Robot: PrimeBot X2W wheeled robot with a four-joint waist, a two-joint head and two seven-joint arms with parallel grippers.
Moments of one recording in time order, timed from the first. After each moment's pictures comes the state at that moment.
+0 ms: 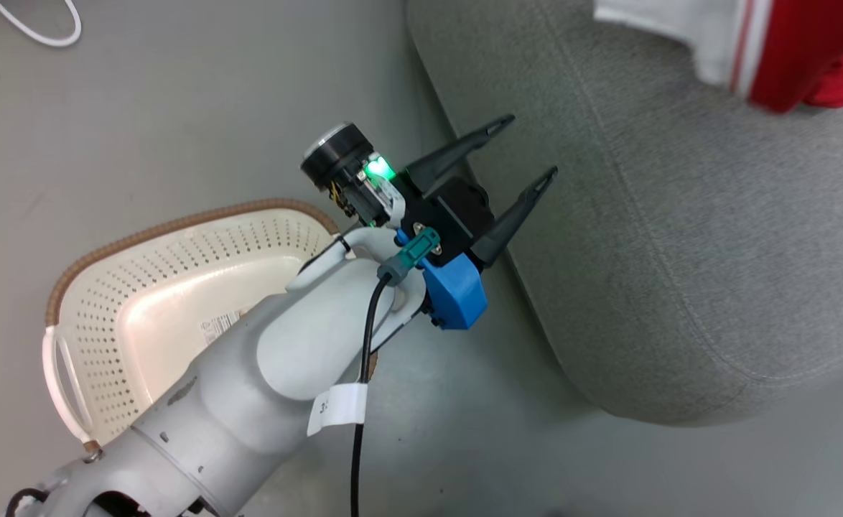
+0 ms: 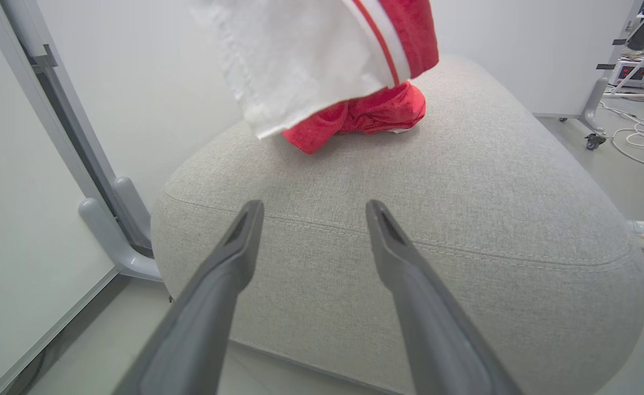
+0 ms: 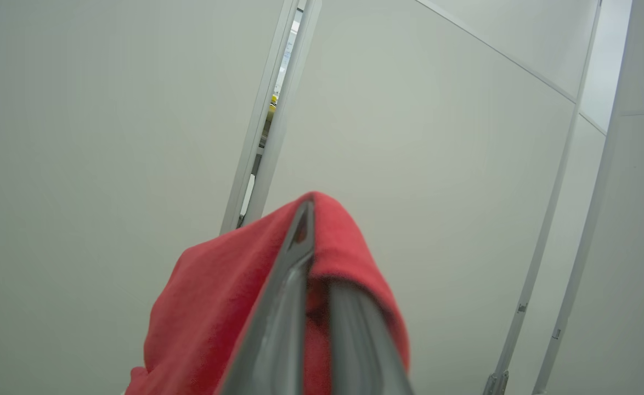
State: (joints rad) left arm -0.94 0.11 -0.98 0.59 -0.34 -0.11 -0.25; right arm -0.87 -0.22 -0.20 0.09 0.08 0.13 -0.26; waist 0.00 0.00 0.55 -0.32
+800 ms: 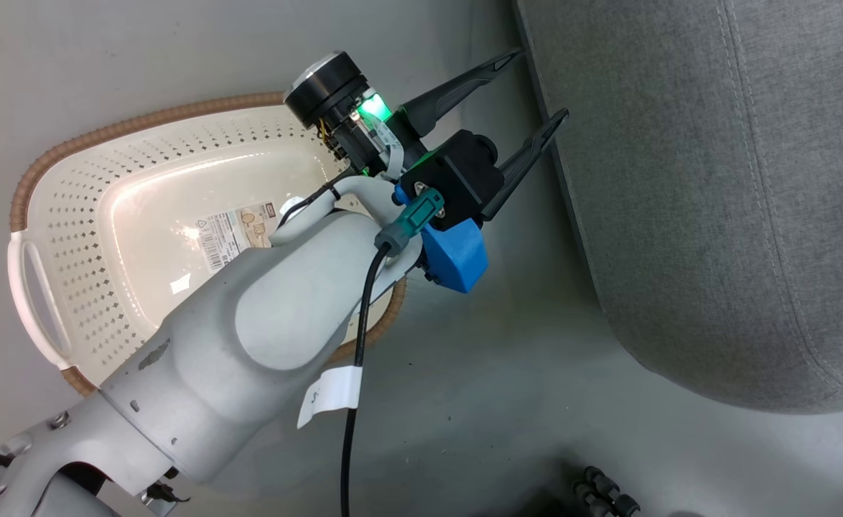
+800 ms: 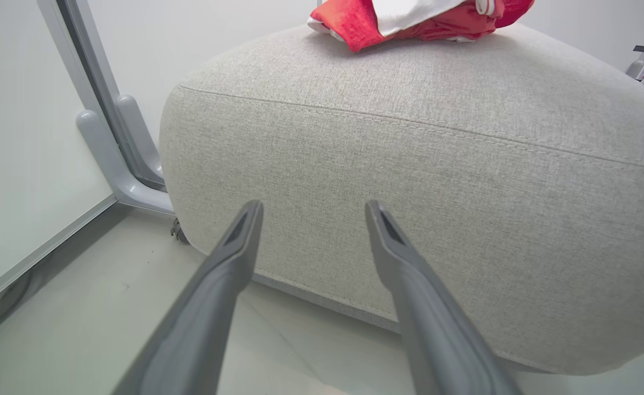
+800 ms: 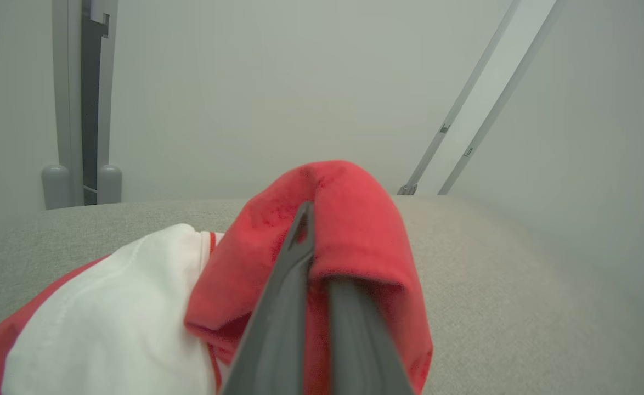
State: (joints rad) left arm -1.04 0.16 -0.99 0.51 -0.31 -0.10 -0.22; right arm -0.96 -0.39 -0.47 0.53 0.03 0.13 -0.26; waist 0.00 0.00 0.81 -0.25
